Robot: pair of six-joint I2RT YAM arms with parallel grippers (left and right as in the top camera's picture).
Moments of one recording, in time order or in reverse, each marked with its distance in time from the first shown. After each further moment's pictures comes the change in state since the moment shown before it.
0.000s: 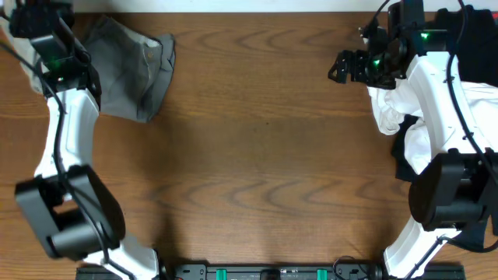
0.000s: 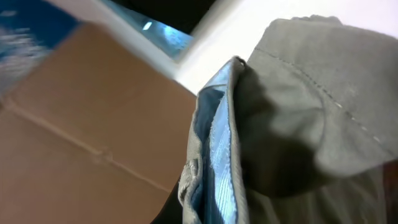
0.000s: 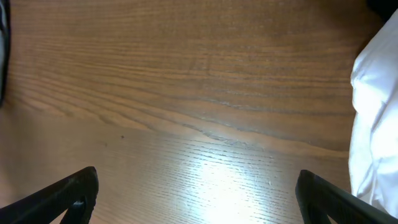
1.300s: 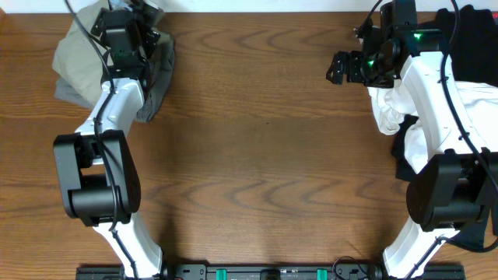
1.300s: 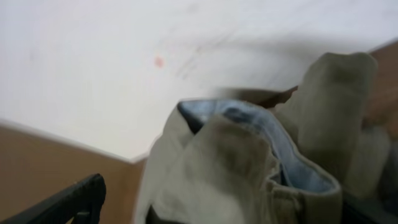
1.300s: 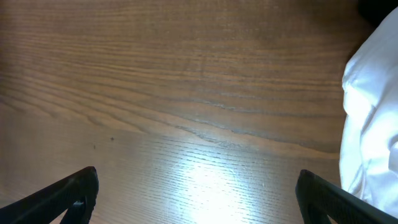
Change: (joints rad) left arm -0.208 0.163 0.004 -0.221 0.111 -0.233; right arm 0.022 0.000 0.000 0.010 0.055 -0.002
